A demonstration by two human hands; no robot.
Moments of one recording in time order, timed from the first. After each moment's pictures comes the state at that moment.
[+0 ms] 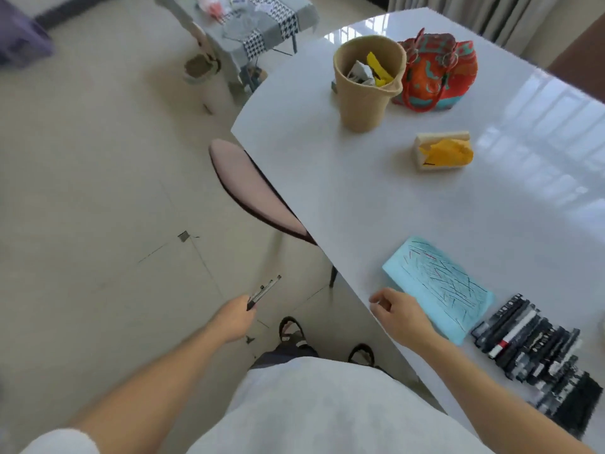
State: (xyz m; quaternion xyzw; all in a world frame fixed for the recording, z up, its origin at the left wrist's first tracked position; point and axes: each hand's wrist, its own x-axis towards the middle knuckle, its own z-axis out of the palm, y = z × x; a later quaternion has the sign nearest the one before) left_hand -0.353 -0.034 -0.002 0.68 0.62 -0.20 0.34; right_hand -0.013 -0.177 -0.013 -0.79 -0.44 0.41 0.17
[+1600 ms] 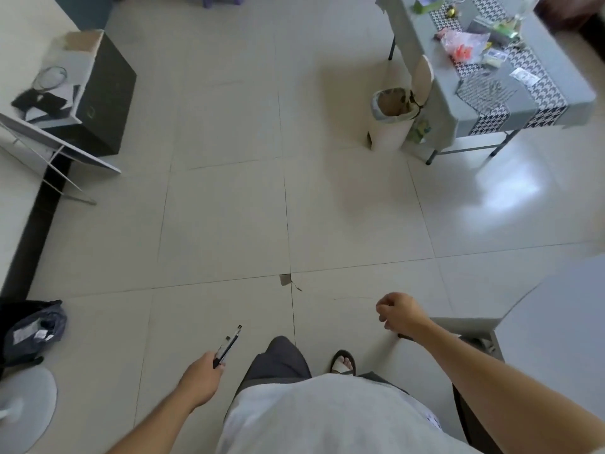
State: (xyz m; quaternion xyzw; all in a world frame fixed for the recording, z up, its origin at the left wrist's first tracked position) left_hand -0.814 0.330 -0.030 0.33 0.84 -0.06 0.43; right_hand -0.399 0.525 -0.044 -0.70 -0.47 0.53 -0.03
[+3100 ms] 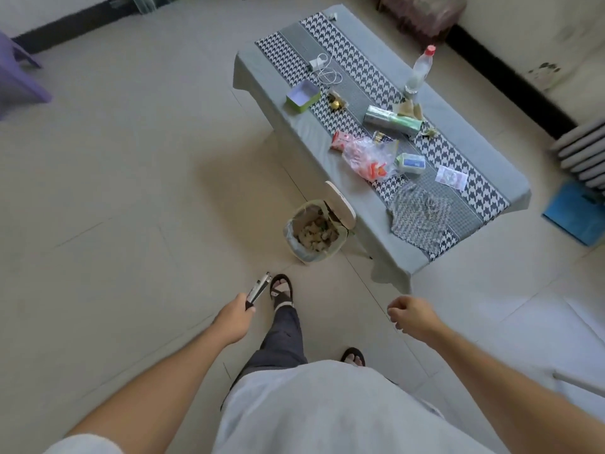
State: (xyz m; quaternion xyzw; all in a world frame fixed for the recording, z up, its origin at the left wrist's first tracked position) left_hand -0.660 1.416 -0.059 0.60 0.66 -0.15 0.43; right_hand -0.272 1.300 -0.057 -0.81 -0.31 0.49 0.04
